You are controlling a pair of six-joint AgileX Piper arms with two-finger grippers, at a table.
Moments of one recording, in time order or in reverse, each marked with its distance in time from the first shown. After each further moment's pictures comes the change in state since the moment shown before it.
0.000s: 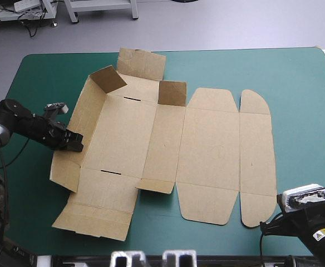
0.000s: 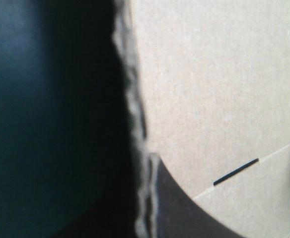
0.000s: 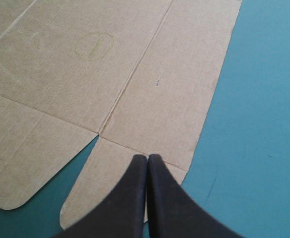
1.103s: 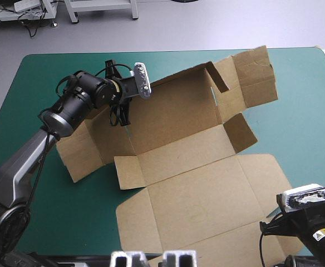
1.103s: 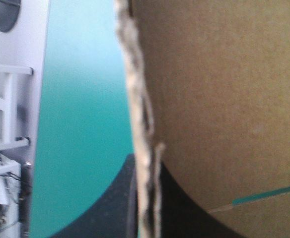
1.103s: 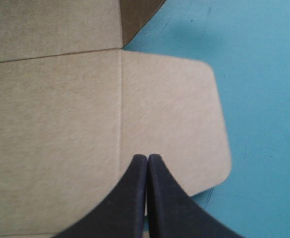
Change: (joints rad) left arm -0.737 -0.026 -0.379 0.721 -0.353 0.180; right arm 0.000 0.000 0.000 0.004 0.000 0.000
